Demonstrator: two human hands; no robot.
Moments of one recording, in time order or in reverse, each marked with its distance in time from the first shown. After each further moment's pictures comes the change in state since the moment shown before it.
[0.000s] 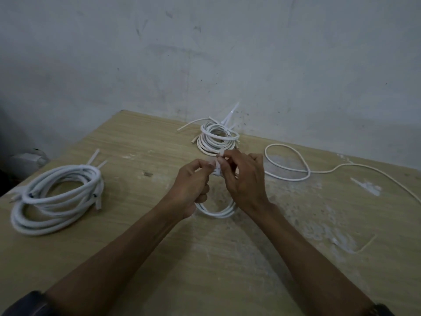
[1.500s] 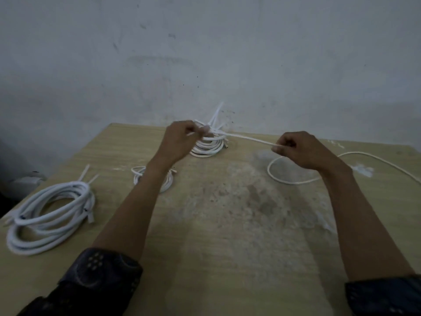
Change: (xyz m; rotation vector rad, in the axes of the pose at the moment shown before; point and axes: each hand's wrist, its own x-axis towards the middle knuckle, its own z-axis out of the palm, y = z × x) left_hand 0.102 0.053 -0.009 0.839 0.110 0.732; right_hand 0.040 0.138 -0.127 -0.107 -0.478 0.430
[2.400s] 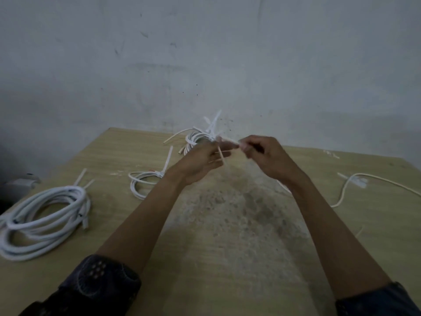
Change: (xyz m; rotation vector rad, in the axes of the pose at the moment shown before) left_hand -0.021 0.033 0.043 -0.906 -0.458 -0.399; right_hand -0.002 -0.075 0.034 0.413 0.034 -0.252
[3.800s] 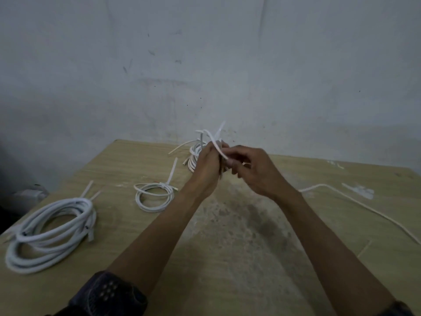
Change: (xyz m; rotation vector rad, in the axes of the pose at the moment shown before) left_hand 0.004 0.008 0.029 -0.171 0.276 0.201; right_hand 0.003 -0.032 0.026 -0.010 -0.004 -0.119
